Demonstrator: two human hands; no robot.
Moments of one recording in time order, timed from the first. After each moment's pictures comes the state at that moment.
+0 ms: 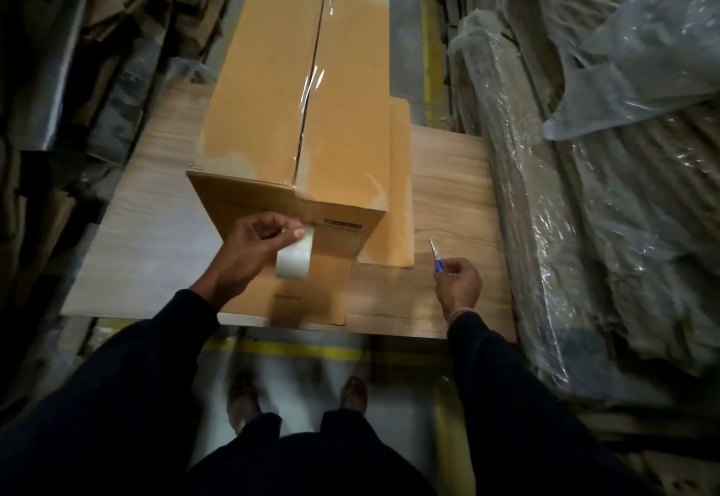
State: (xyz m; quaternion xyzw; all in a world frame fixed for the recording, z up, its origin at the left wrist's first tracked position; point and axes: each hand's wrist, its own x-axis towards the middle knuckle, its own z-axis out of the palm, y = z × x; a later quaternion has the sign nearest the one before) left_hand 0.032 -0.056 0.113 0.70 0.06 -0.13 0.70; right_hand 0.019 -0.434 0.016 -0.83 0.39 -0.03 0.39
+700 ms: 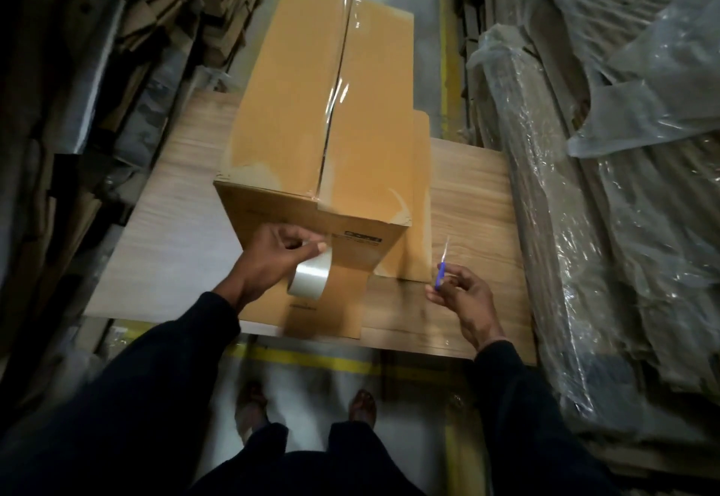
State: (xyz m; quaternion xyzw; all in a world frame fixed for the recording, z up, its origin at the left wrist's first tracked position) left_hand 0.039 -0.052 0.111 0.72 0.04 -0.15 0.67; right_hand 0.005 -0.404 0.088 -0.68 0.31 0.10 0.65
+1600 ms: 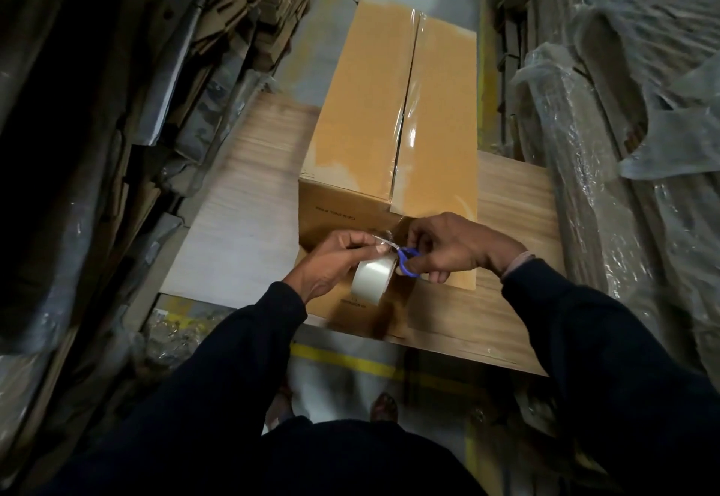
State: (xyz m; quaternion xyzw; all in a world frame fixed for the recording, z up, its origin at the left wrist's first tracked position) left_hand 0.030 -0.040 0.111 0.57 0.02 -0.26 0.78; right_hand 0.076 -0.247 0.231 -0.88 -0.11 0.41 0.23
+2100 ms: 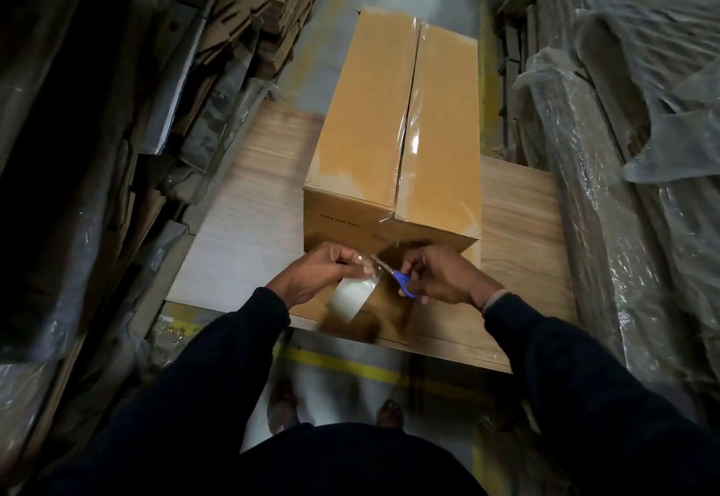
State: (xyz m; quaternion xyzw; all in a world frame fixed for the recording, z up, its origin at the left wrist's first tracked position) left_hand 0.023 -0.006 0.111 0.65 -0.01 -0.29 0.70; right_hand 0.055 -0.258 0.161 -0.88 -0.09 0.36 0.31
